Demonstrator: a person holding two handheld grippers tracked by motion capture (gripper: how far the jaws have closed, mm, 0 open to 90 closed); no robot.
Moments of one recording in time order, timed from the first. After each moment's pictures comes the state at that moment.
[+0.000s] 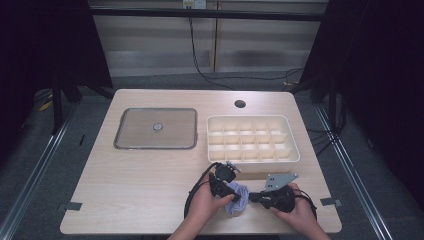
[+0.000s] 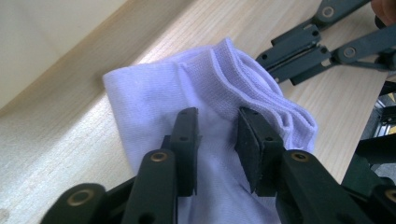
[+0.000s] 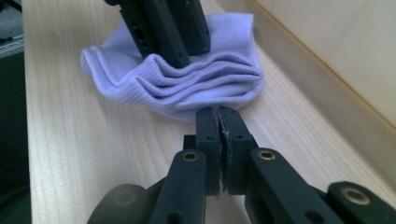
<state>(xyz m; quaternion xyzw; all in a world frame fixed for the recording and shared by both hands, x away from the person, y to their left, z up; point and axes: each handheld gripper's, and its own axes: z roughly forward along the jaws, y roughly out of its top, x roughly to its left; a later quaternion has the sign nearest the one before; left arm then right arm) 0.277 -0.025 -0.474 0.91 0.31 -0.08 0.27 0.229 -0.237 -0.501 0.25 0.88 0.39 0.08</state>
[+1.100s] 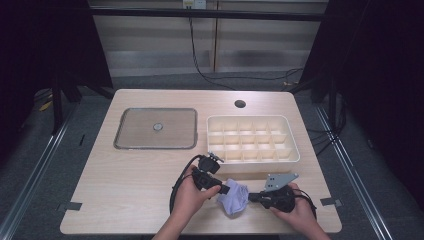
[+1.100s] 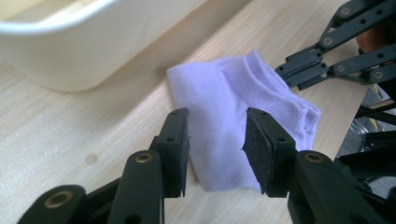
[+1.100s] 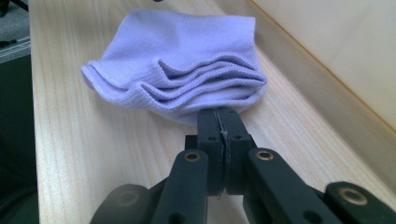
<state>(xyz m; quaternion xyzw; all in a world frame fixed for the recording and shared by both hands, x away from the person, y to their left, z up) 0.292 0.018 -0.454 0.88 0.35 -0.10 0.30 0.228 -0.235 -0.499 0.25 0.88 0.39 0.07</state>
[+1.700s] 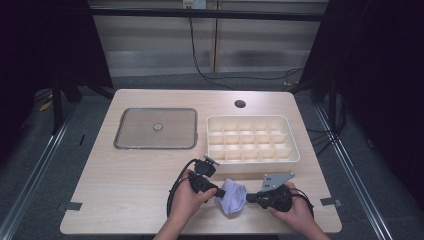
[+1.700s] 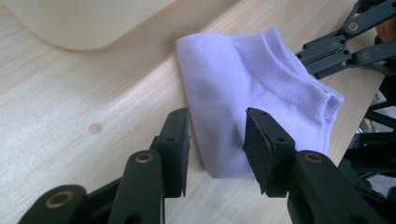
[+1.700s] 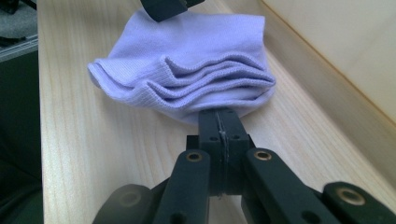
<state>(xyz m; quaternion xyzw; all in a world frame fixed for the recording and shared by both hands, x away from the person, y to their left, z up) 0.290 0.027 -0.469 0.88 0.38 -0.11 0.28 0.232 -0.228 -0.500 0.24 0.89 0.39 0.06</state>
